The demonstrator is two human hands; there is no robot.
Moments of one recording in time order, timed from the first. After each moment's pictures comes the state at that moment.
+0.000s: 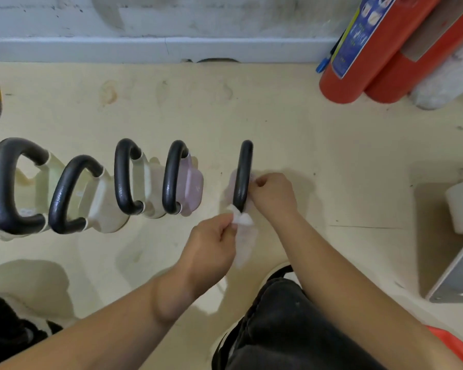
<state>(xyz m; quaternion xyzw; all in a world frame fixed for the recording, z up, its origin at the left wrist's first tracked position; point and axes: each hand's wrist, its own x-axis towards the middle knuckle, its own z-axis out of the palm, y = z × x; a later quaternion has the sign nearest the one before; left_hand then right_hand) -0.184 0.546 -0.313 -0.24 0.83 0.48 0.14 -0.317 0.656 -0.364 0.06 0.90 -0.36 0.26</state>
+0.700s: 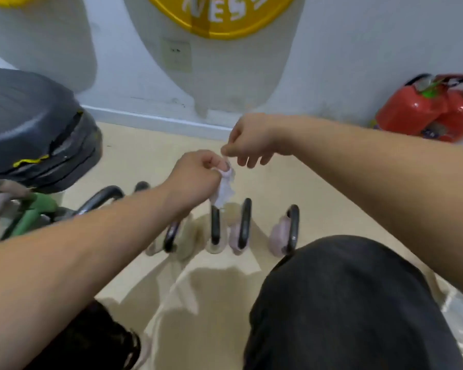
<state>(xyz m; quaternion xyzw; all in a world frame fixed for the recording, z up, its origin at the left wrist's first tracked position) -0.182 0.341 -0.092 -0.26 0.77 0.58 -0.02 -0.313 0.434 -0.040 -0.30 0.89 -0.14 0.32</state>
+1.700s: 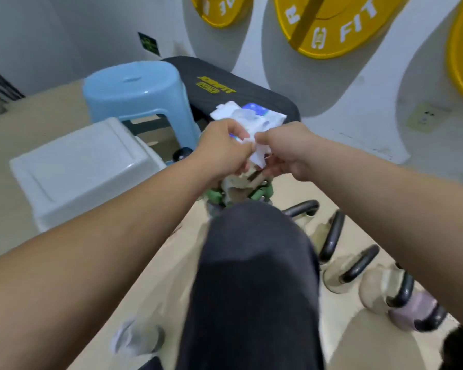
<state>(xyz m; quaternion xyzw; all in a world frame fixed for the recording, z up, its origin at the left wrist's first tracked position) 0.115 0.063 -0.006 -0.45 0.71 0.47 -0.27 -0.014 0.115 0.007 -0.28 0.74 -0.43 0.43</state>
